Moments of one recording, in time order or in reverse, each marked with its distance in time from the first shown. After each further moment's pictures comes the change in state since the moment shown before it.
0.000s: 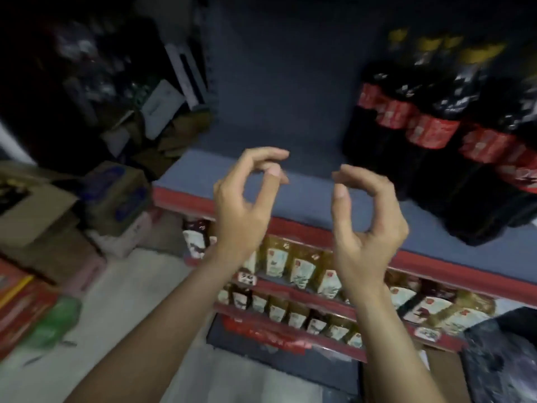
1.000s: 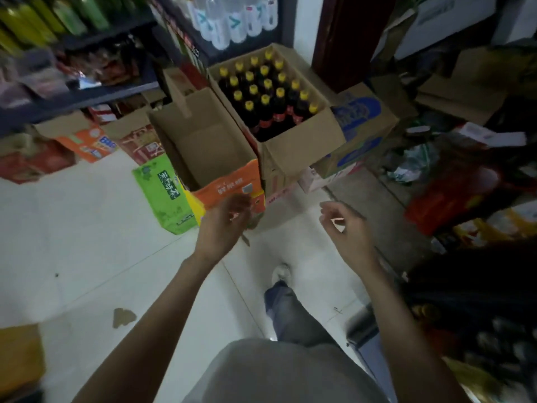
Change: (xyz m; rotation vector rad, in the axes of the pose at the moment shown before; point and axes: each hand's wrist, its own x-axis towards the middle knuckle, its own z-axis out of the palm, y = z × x) left_hand -0.126 -0.324 -0.672 0.684 0.277 -1.068; right_hand -0.293 -0.125 0.656 0.231 -1.332 0.492
